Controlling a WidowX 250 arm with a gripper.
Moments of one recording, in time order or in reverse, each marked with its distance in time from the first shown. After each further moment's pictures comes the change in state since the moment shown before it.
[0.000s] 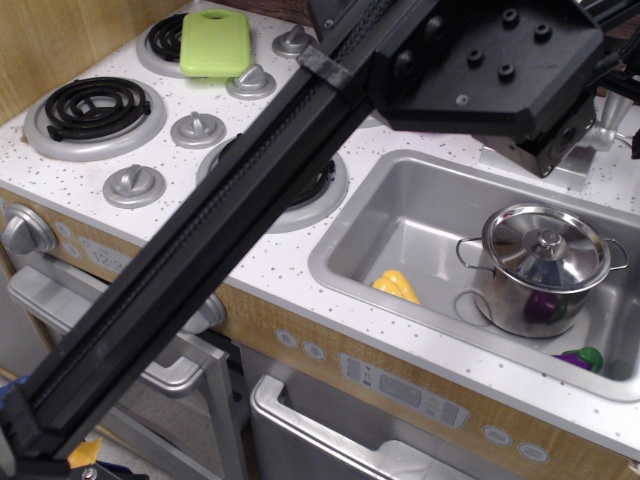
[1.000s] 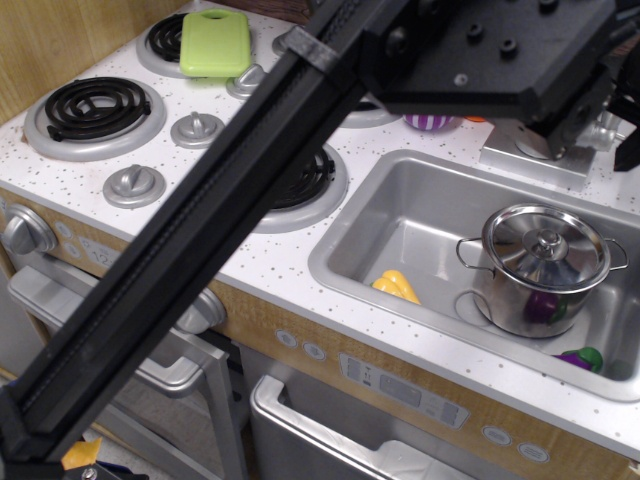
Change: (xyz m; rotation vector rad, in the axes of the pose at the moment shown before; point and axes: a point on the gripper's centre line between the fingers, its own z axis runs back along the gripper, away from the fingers) arm -0.002 -0.005 -0.017 0.097 -0.101 0.025
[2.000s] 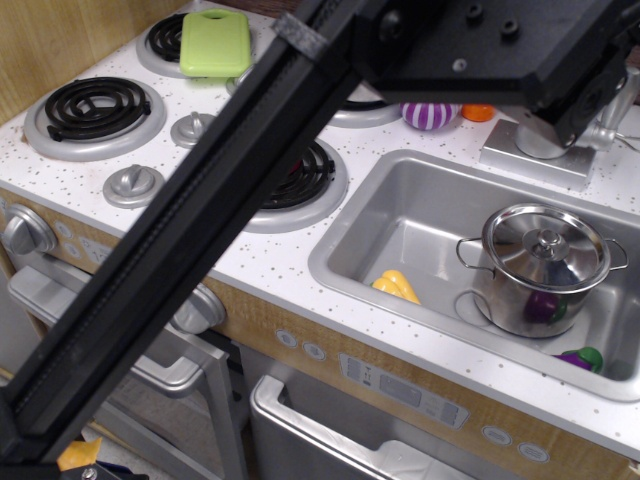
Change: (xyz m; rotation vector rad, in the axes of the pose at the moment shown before) arm 0.044 0.007 0.034 -0.089 -0.229 -0.010
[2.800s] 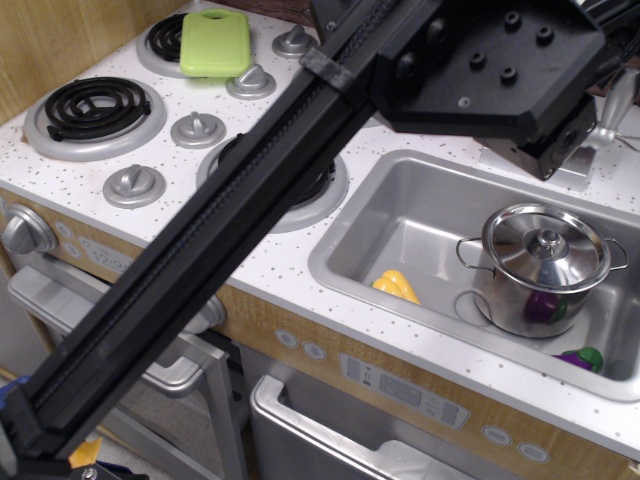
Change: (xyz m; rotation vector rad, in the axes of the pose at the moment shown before) arm 0.011 0.003 -0.017 -0.035 0.006 0.012
